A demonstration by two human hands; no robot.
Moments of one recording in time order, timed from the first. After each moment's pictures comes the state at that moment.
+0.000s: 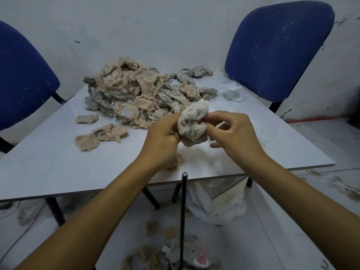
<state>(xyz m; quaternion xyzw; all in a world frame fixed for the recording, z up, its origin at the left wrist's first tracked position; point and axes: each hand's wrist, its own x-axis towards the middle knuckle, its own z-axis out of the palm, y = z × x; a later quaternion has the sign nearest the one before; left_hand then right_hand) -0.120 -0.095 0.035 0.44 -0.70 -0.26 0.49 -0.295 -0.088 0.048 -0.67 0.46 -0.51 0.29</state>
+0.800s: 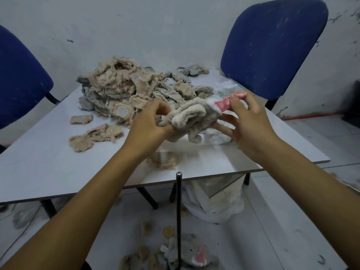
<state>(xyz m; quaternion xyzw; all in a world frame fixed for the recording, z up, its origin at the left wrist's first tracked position) -0.099 -0.106 0.048 0.48 -0.71 -0.21 0.46 -0.319 -0.101 0.061 -0.44 0.39 -0.61 0.52</state>
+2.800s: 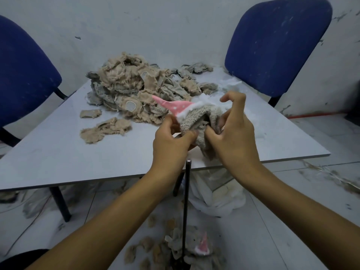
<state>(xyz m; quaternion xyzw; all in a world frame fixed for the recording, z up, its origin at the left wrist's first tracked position) -0.143 -0.050 0.025 0.43 -0.50 -0.43 0.62 -0.278 -0.055 0.037 -0.68 0.52 -0.51 0.05</state>
